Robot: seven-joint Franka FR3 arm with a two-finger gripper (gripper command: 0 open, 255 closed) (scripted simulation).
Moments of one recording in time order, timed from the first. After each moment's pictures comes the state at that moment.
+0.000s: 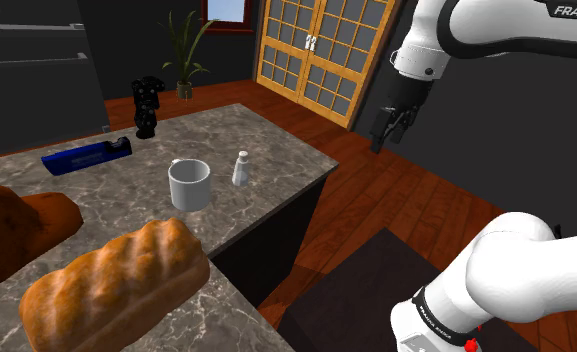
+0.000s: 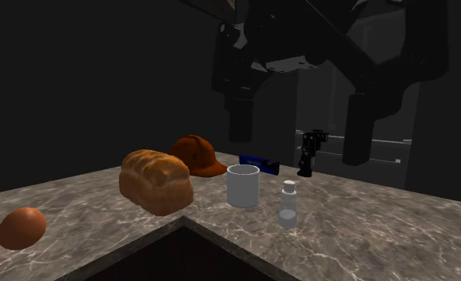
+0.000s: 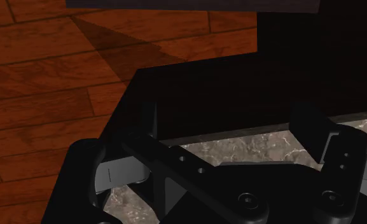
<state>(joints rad) 0.02 -0.74 -0.04 -2.44 -0.04 1.63 0.00</state>
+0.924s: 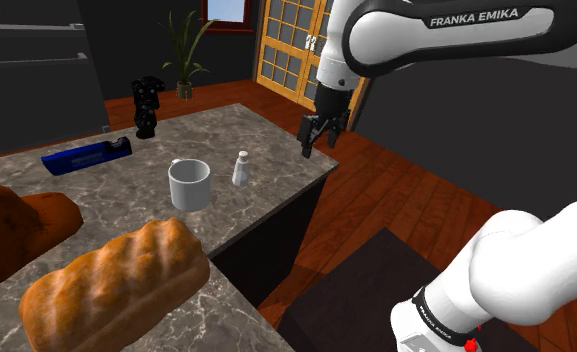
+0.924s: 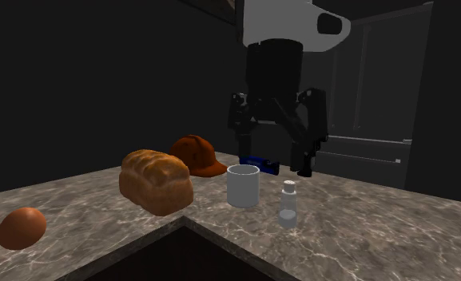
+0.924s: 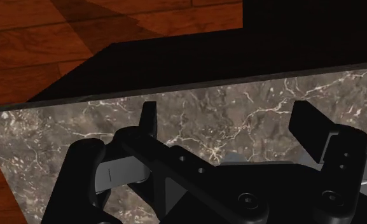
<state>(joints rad) 0.10 -0.37 0.10 -2.30 0.04 1.87 0.14</state>
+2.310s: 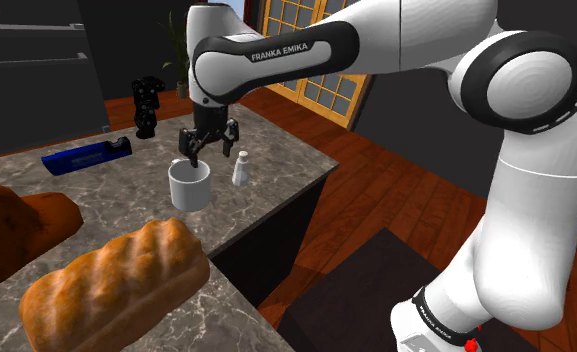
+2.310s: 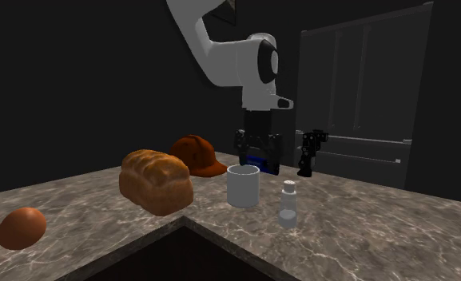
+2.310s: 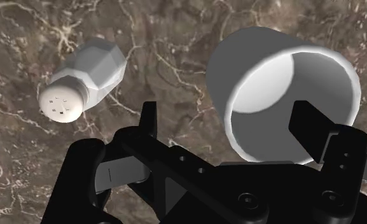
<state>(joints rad) 0.24 0.39 0.22 -1.62 -0.08 1.99 0.40</state>
